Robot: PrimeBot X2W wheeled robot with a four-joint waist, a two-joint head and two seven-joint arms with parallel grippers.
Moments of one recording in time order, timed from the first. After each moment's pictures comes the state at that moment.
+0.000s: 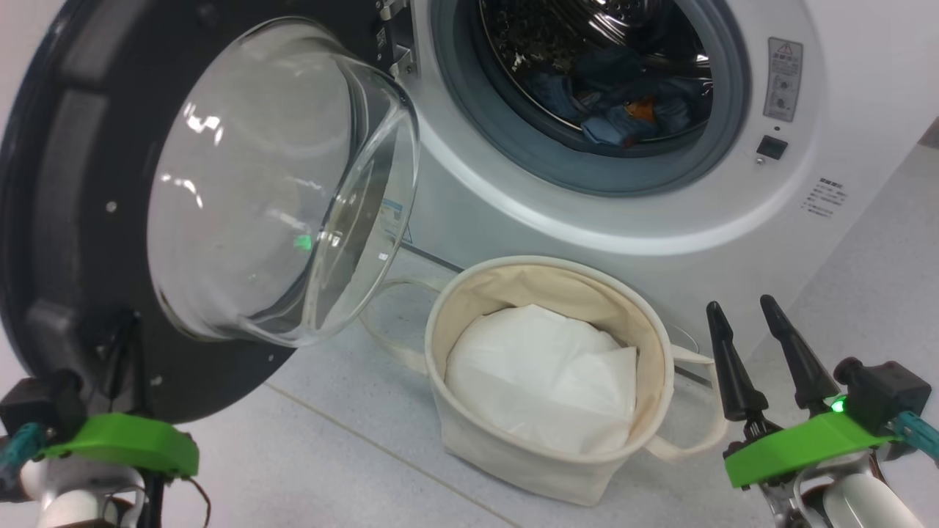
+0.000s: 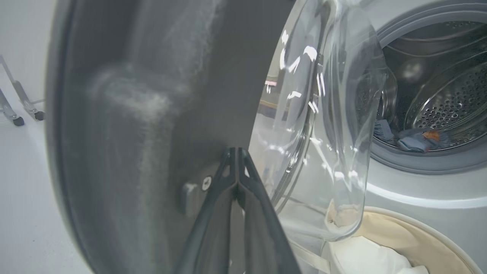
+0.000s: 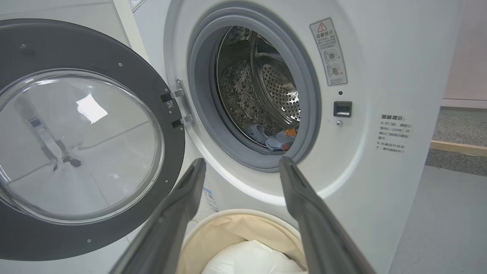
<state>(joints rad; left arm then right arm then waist) -0.21 0.28 -0.01 0.25 -0.34 0.07 -0.13 -0.12 -0.32 0.29 0.08 0.51 0.13 -0.25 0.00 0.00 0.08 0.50</state>
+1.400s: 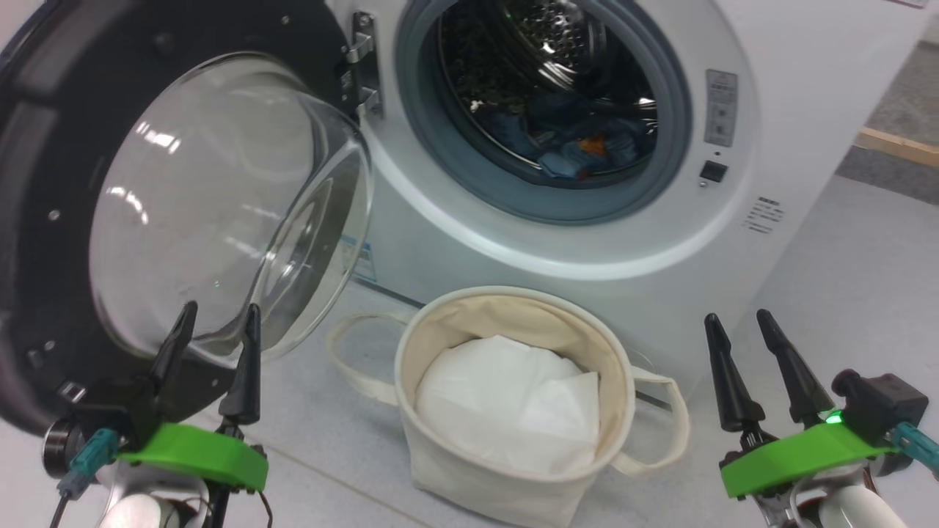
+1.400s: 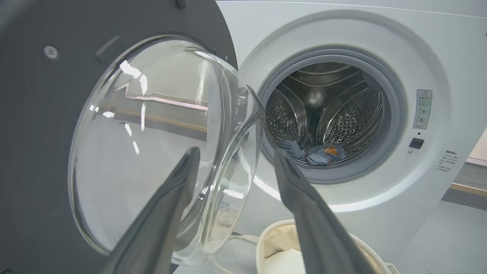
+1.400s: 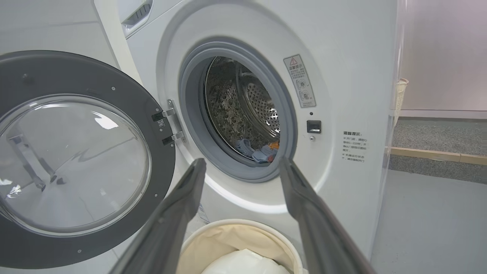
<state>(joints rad) -0.18 0.27 -0.14 0.13 -0.34 0.04 -0.13 -0.09 -0.30 0.28 0.09 0.54 0.13 -0.25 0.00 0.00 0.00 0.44</state>
